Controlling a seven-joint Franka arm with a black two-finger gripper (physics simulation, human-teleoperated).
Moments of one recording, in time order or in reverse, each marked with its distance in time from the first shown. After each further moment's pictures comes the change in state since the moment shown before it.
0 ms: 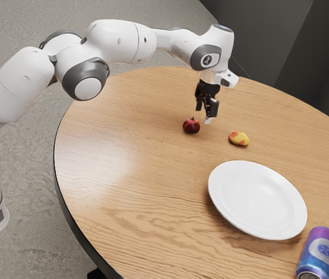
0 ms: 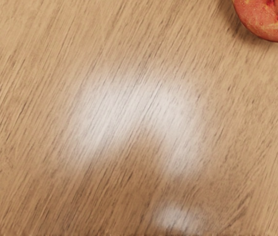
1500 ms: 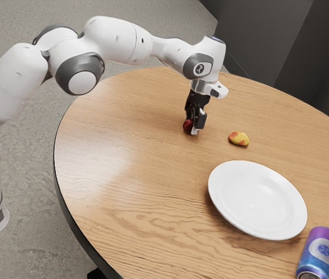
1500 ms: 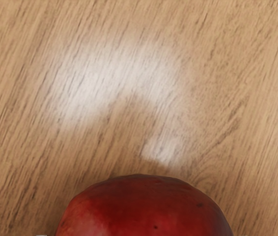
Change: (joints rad) arm -0.010 -0.070 -0.002 -0.185 -0.021 0.023 0.057
